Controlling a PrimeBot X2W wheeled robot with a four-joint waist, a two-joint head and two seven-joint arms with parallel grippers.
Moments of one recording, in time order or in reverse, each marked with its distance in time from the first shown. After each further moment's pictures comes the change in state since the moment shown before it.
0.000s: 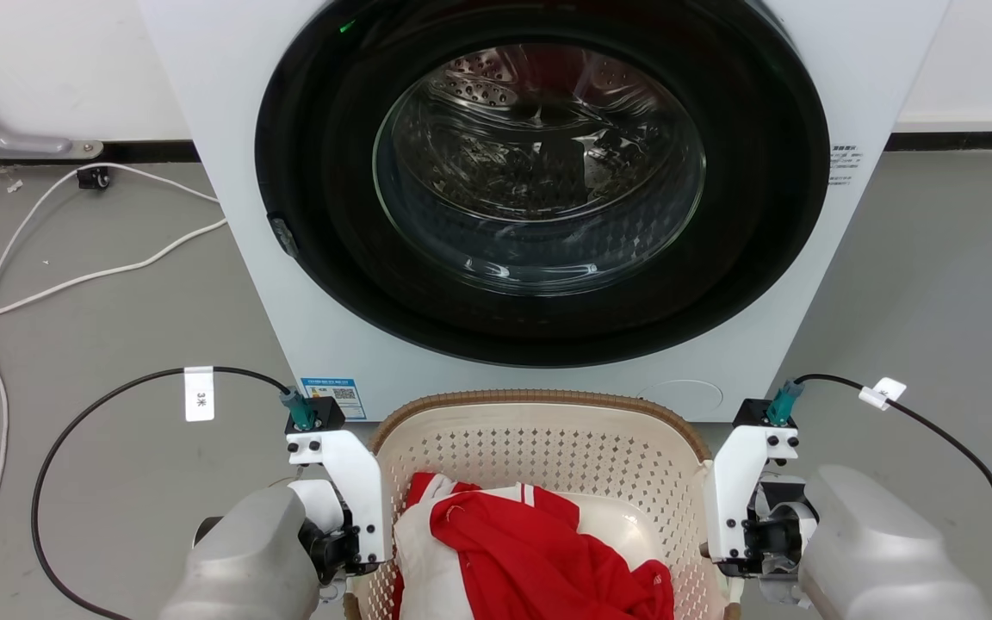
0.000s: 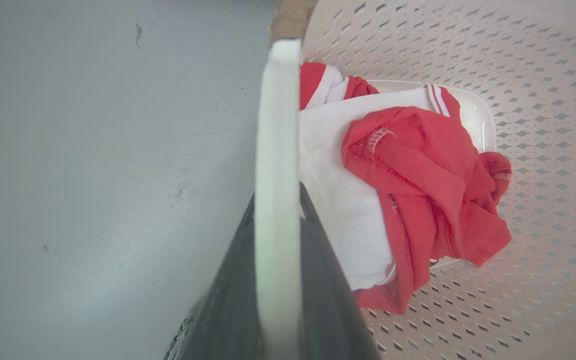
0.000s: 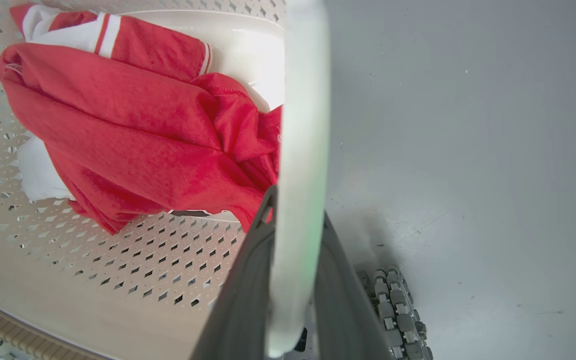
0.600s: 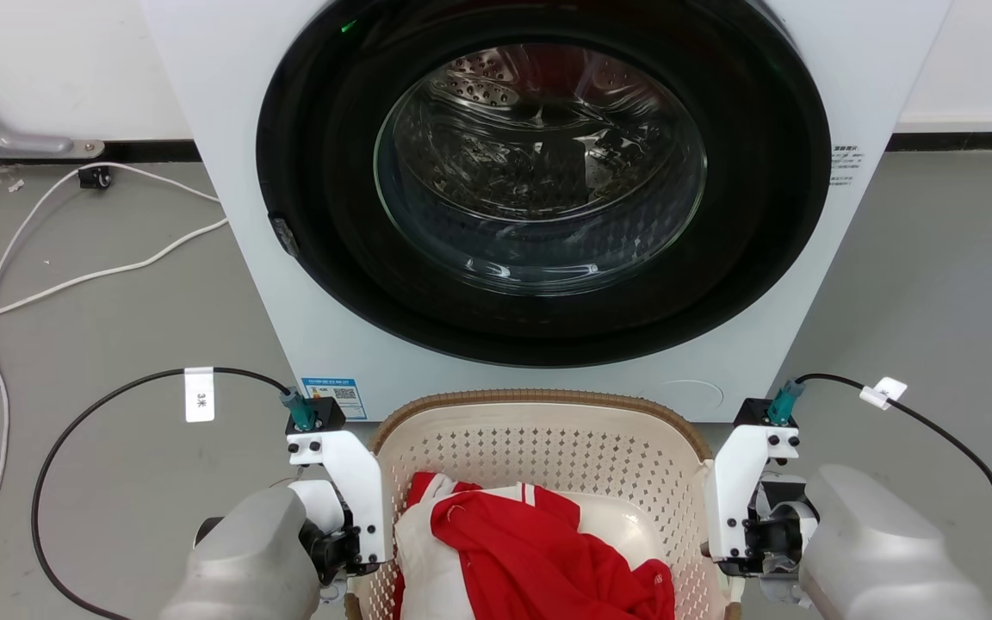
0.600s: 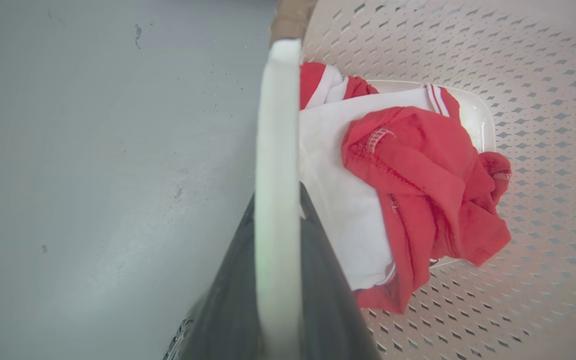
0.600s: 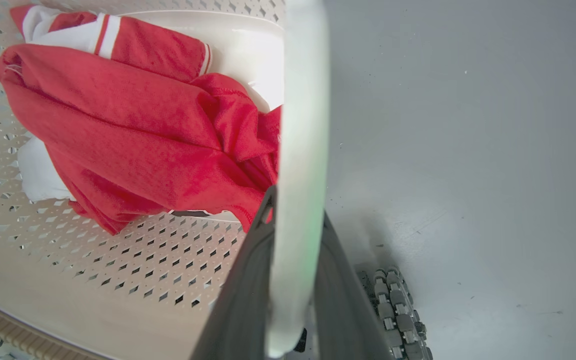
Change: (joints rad) left arm 0.000 0.000 -0.015 0.000 -0.016 0.000 -0.006; right arm 0.000 0.000 -0.010 0.000 -0.009 0.000 0.001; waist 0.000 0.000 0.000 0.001
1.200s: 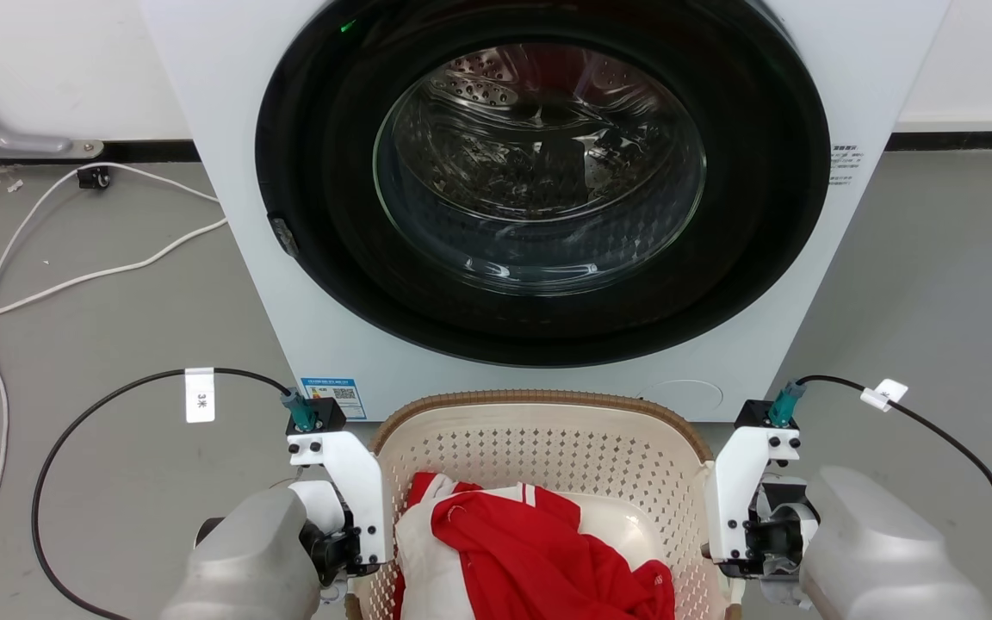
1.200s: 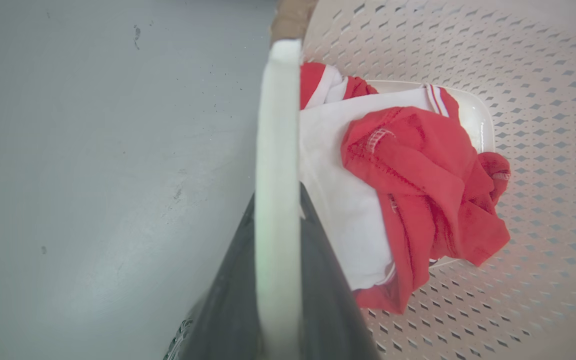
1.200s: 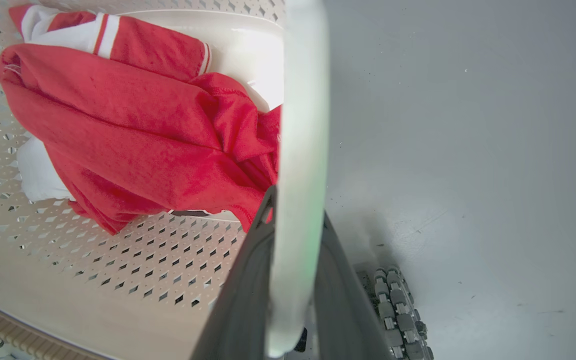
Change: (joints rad) left arm 0.000 0.000 -0.012 0.000 -0.011 0.000 -0.004; right arm 0.003 0.000 -0.010 0.000 -0.008 0.000 -0.001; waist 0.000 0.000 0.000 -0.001
